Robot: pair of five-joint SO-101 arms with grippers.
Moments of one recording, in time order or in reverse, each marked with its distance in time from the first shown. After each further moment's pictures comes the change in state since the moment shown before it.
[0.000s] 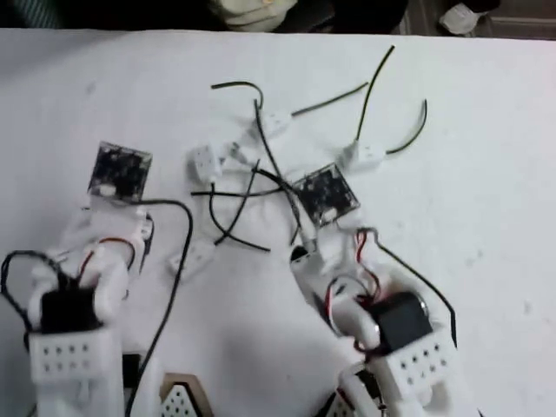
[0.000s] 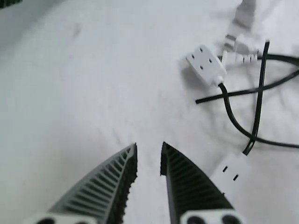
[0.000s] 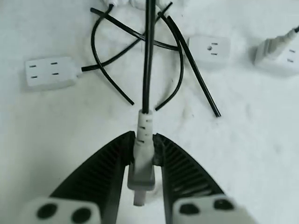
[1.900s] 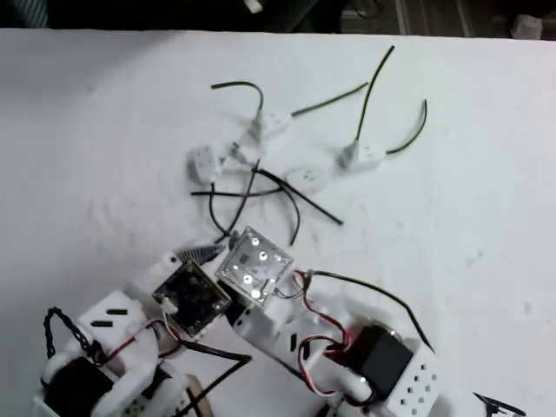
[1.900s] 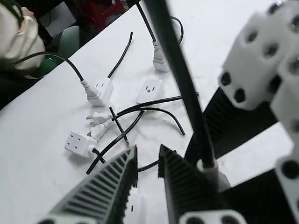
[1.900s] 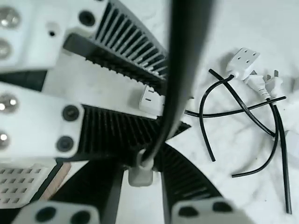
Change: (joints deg) left arm 40.3 -28.9 7.6 9.5 -1.2; right arm -27.5 -0.2 1.1 -5.6 0.2
